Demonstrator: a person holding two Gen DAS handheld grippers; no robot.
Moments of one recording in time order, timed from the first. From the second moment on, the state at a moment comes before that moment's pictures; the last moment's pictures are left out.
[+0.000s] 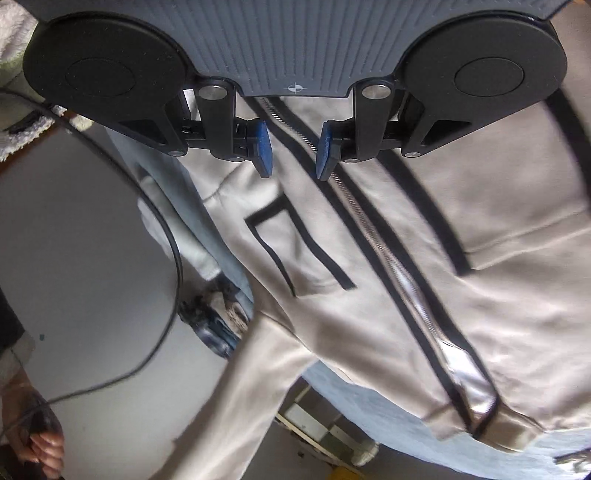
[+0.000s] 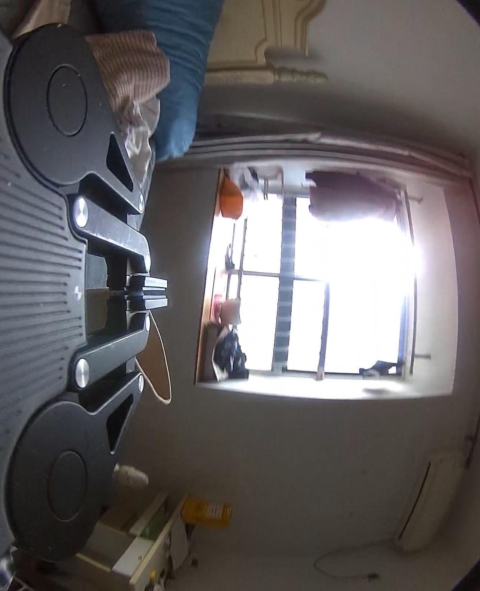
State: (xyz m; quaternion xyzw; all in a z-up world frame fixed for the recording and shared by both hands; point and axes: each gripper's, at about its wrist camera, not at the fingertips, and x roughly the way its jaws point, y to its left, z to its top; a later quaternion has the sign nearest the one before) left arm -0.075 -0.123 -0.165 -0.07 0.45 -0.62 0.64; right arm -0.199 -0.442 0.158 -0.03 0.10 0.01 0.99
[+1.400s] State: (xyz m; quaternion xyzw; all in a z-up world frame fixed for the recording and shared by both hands) left arm -0.024 -0.227 -0.056 0.15 0.31 -0.55 0.76; right arm -0.283 -0.512 -0.147 0.17 0.38 -0.28 0.86
